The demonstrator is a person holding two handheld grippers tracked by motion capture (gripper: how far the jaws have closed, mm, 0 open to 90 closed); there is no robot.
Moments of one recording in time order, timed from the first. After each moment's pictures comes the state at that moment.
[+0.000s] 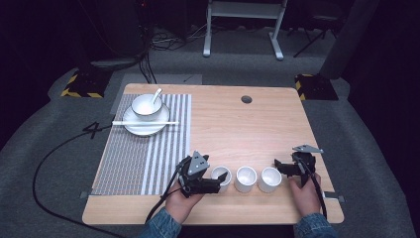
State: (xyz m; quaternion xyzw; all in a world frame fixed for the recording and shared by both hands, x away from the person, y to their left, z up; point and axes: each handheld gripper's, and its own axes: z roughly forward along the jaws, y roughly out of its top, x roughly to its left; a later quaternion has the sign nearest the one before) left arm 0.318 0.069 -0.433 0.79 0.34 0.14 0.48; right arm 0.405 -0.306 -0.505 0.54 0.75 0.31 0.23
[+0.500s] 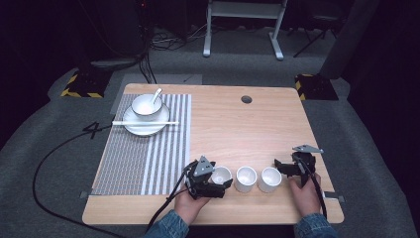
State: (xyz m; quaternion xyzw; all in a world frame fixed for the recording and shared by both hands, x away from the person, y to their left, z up) left arm 0.326 0.056 -0.466 0.80 0.33 0.09 0.49; right arm 0.405 -0.306 -0.505 0.54 0.75 0.31 0.23
